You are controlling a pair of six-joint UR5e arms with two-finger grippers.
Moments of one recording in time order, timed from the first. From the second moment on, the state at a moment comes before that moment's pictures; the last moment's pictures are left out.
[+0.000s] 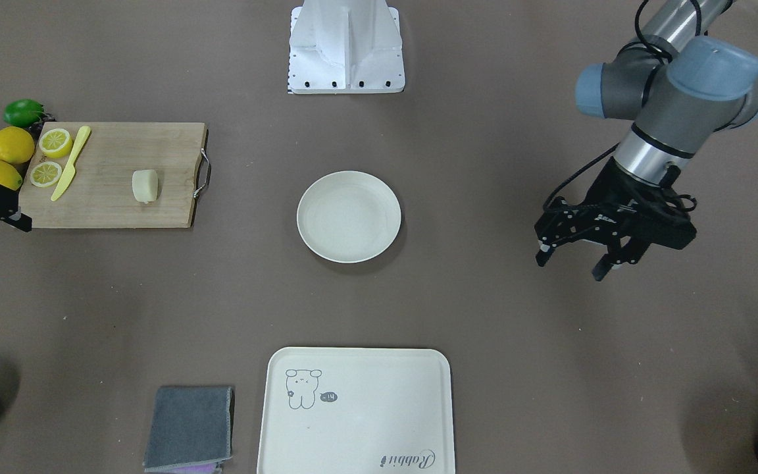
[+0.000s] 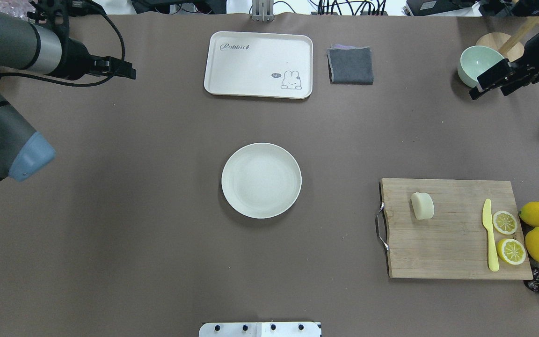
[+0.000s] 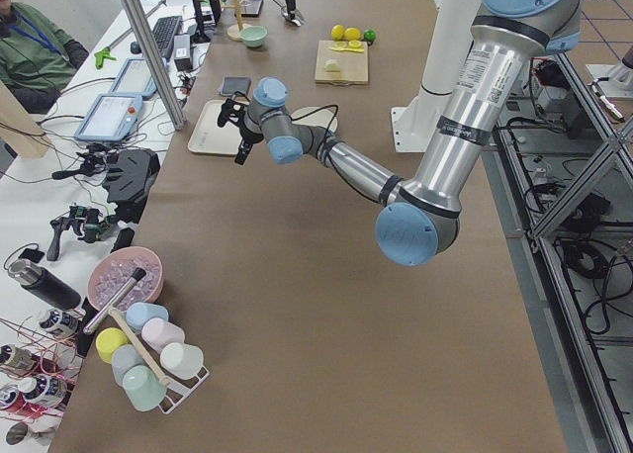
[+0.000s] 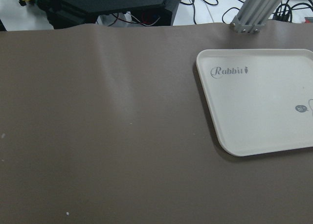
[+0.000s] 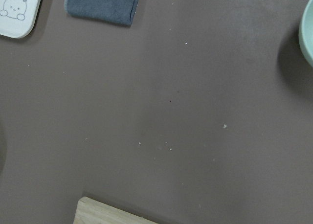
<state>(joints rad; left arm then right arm) -1.00 -1.95 -1.65 -2.17 -2.00 -0.85 1.19 -1.33 1.76 -1.51 2.46 0.42</state>
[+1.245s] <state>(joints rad) -1.09 -1.93 -1.61 -2.18 -2.07 -0.76 0.80 -1.43 1.87 -1.49 2.19 0.71</state>
